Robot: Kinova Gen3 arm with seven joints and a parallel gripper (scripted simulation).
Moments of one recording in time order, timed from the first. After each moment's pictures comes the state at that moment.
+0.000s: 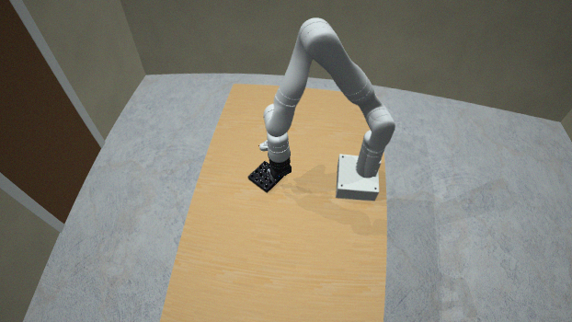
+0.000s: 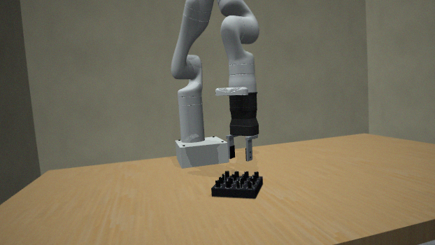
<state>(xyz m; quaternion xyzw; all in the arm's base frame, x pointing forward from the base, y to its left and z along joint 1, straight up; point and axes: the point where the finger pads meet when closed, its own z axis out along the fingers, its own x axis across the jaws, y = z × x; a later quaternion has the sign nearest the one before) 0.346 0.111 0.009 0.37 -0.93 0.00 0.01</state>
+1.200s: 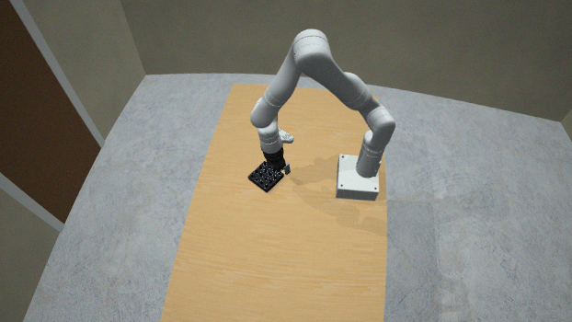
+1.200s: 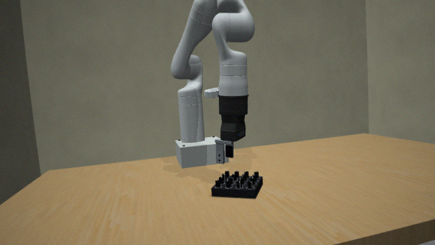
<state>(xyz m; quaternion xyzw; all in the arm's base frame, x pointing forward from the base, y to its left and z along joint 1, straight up) 0.338 0.070 0.008 -0.31 -0.95 0.03 0.04</state>
